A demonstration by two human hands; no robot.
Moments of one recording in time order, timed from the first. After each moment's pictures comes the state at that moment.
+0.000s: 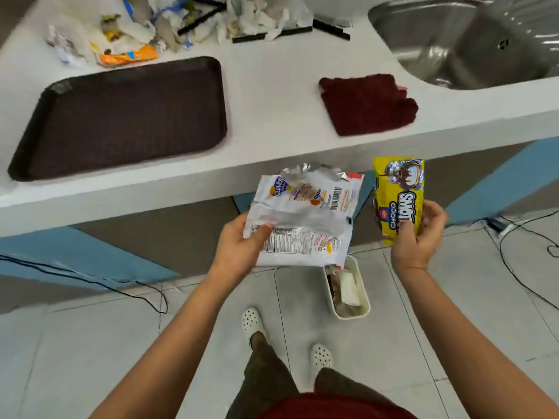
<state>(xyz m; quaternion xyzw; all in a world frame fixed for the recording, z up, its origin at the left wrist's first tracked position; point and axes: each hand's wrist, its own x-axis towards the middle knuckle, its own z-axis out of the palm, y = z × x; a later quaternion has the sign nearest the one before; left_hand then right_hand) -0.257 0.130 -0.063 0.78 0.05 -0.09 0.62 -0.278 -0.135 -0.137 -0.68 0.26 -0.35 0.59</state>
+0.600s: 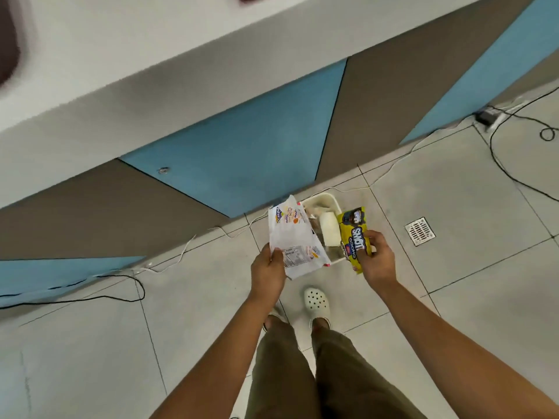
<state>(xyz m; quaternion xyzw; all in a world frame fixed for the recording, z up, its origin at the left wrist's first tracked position) -0.314 0.026 -0.296 0.77 0.19 -0.30 0.53 -0.383 -0.173 -0.371 -0.74 0.45 0.03 0.50</state>
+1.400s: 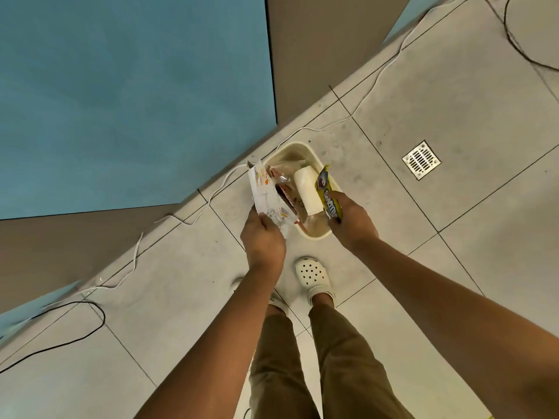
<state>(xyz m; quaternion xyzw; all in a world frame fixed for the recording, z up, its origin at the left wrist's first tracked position) -0.271 -0.055 -0.489 0.84 0.17 -0.29 0.42 -0.352 -0.196 -0.547 -0.80 0.41 0.23 0.38</state>
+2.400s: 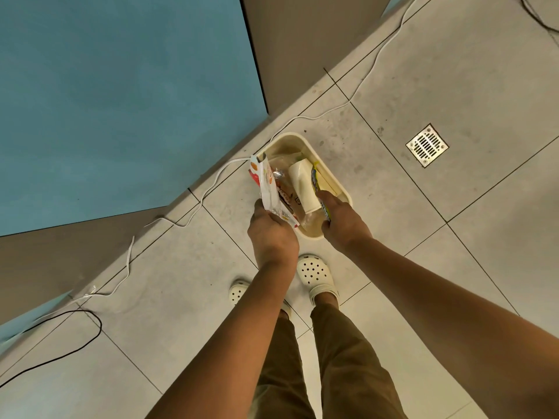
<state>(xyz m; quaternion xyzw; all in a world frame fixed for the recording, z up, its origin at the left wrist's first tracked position) -0.275 -0.086 -0.510 0.87 0.11 -0.31 0.36 -0.350 -0.190 -0.583 -0.82 0.35 0.28 0.35</state>
